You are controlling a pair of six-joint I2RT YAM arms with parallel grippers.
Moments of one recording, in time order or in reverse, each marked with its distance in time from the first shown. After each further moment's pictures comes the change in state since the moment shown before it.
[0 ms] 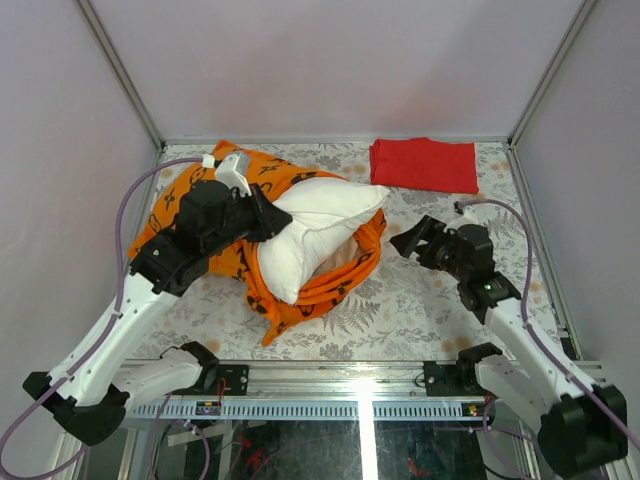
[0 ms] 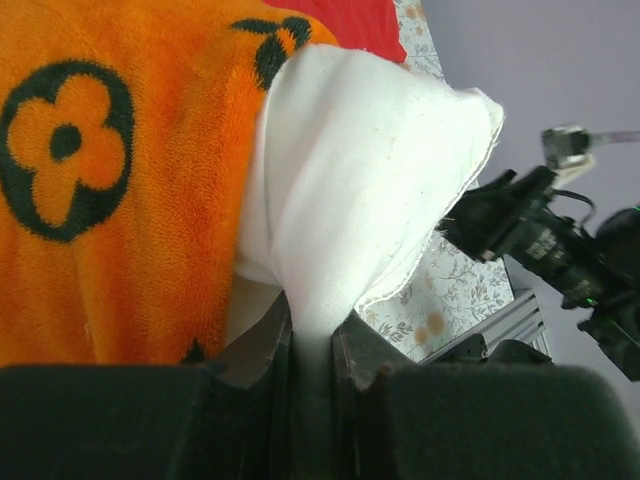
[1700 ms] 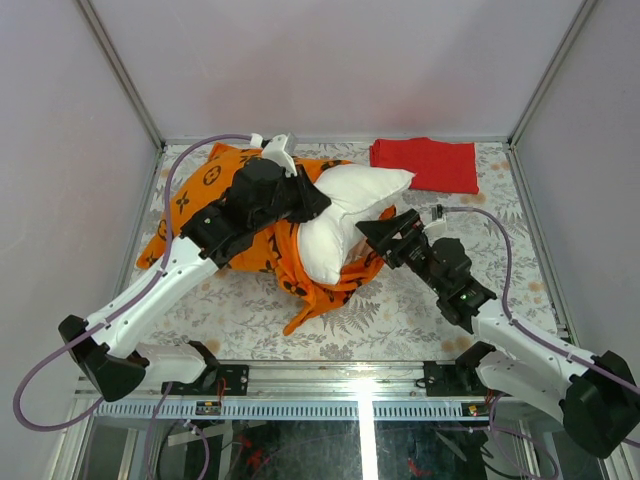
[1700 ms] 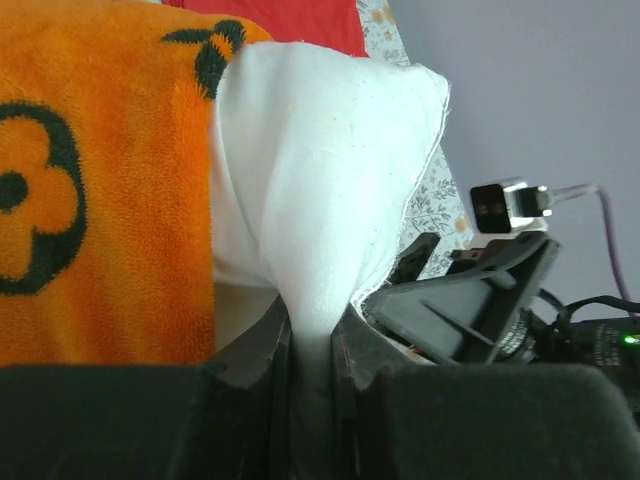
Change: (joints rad) left arm -0.132 0.274 0.138 0.138 -0.057 -0.024; right arm 0.342 0.001 -0.043 0.441 0.198 0.539
